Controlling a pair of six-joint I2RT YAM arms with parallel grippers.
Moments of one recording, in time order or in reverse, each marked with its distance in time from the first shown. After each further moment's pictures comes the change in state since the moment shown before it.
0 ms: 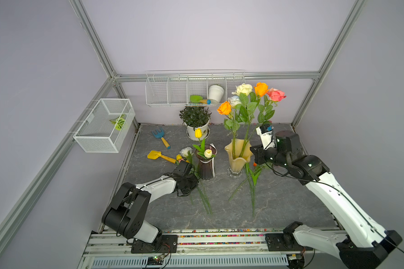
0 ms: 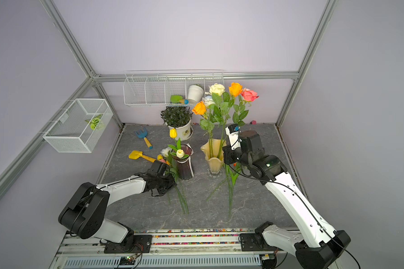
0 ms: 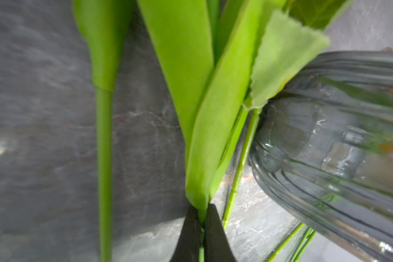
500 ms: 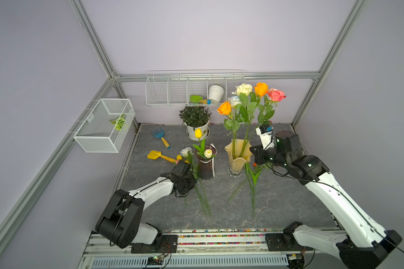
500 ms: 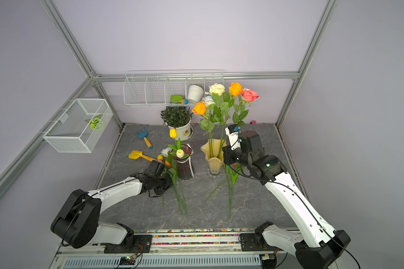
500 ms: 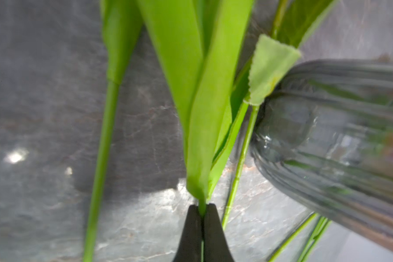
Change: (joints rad) left arm 0.000 -0.077 0.000 -0.080 -0.055 0.012; right arm 0.000 0.000 -0.003 0.001 -0.007 0.000
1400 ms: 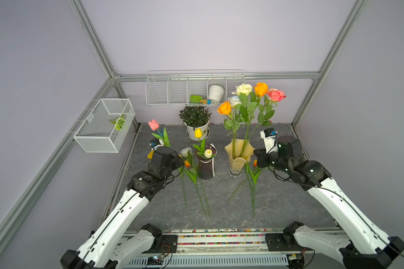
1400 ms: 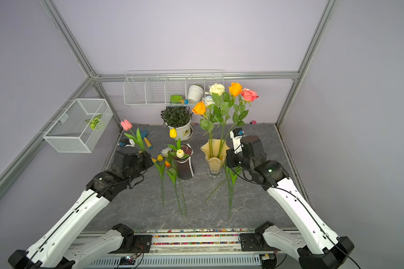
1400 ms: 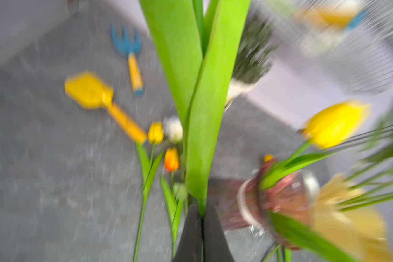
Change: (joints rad) left arm -0.003 -0.465 0.383 -0.246 -0.482 0.330; right arm 0.000 -0.076 -0.100 0.010 0.083 0.068
